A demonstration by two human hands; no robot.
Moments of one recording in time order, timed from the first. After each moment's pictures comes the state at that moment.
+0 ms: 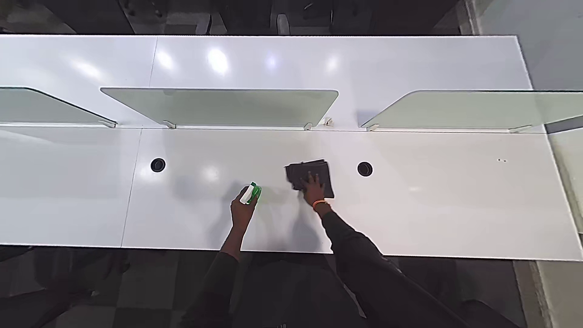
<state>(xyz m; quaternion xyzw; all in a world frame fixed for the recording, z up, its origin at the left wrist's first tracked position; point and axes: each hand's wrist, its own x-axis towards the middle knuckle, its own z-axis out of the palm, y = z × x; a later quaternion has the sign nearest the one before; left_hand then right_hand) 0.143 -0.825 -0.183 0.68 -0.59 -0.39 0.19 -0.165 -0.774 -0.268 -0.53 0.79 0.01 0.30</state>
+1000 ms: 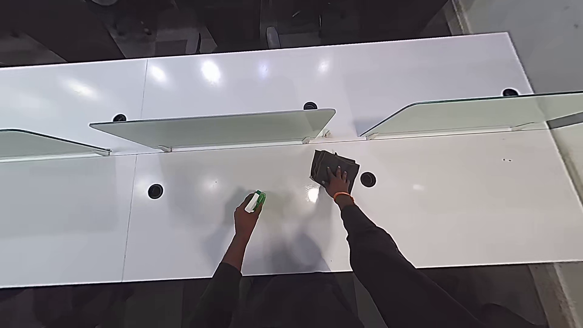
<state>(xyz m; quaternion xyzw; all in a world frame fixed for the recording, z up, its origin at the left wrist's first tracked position) 0.123 -0.890 -0.185 0.64 -0.63 -0.42 0.16 -0.279 -0.839 -0.264 -0.40 0.87 0.06 0.27</state>
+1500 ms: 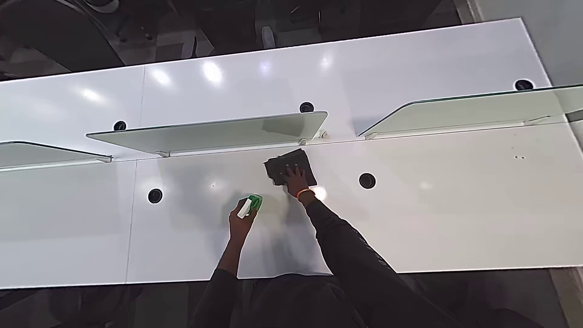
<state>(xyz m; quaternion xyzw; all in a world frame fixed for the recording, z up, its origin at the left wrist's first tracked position) 0.116 -0.891 -0.183 0.63 -0.64 -0.41 0.19 -0.169 -0.923 -0.267 -0.62 0.71 0.06 0.33</state>
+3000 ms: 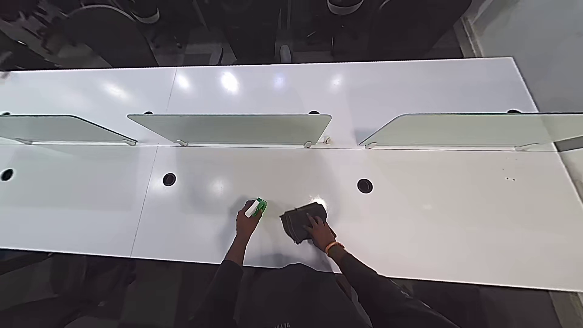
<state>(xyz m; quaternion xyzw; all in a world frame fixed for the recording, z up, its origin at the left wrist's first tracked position) 0.129 -0.834 -0.177 0.64 -0.60 -0.44 0.19 -0.172 -0.679 -0.247 -0.66 0.64 0.14 0.36</state>
